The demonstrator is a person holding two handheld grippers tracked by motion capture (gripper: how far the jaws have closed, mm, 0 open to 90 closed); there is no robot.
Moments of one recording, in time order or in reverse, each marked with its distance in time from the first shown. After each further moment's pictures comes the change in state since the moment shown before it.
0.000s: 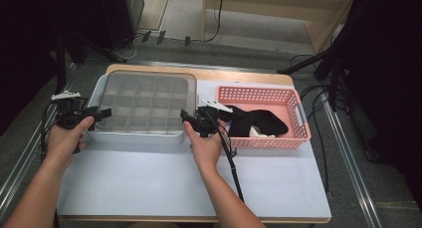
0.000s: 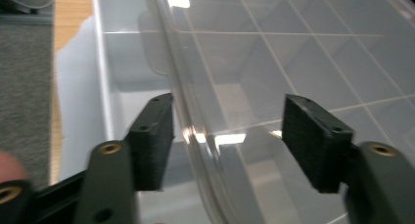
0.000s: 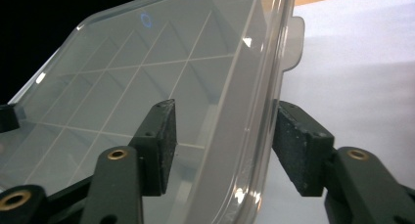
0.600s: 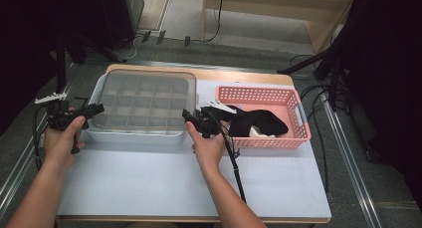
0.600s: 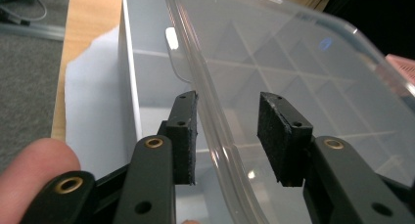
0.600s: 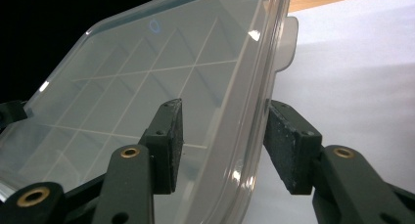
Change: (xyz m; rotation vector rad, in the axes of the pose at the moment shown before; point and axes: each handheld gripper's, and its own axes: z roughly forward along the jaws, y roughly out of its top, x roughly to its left) left arm 0.013 -0.006 -0.014 -0.151 -0.067 -0.109; right arm -0.005 0.001 -0.006 -0.016 0.047 0.016
